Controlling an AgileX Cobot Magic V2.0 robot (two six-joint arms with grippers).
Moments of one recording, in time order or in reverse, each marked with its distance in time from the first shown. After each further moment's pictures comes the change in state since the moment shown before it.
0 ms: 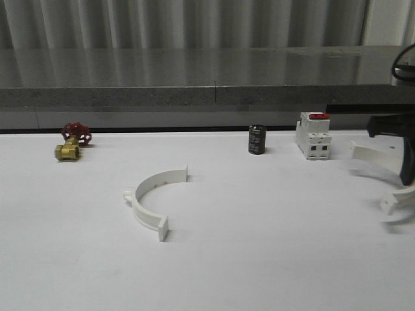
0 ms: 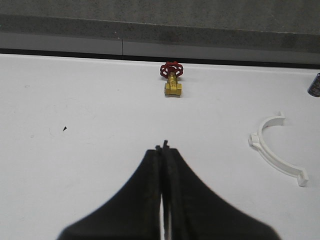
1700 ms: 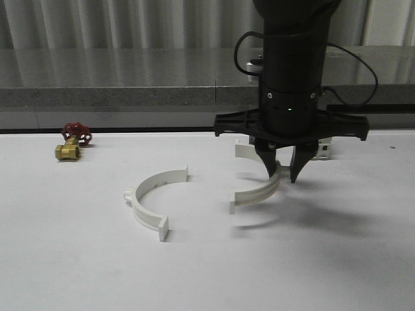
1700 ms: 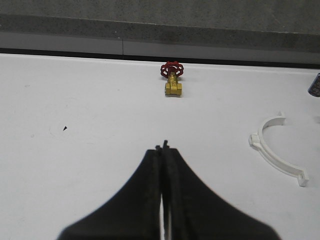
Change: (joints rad) left arm 0.000 0.000 0.000 0.000 0.000 0.000; right arm 0.560 0.163 -0.308 -0.362 0.276 0.814
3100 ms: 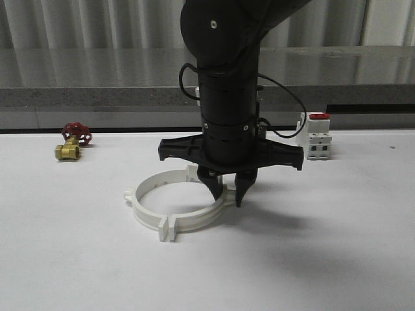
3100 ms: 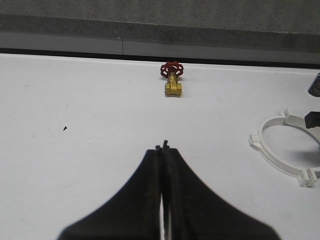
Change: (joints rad) left arm 0.000 0.000 0.000 0.000 0.000 0.000; right arm 0.126 0.158 -0.129 0.007 -0.007 0.116
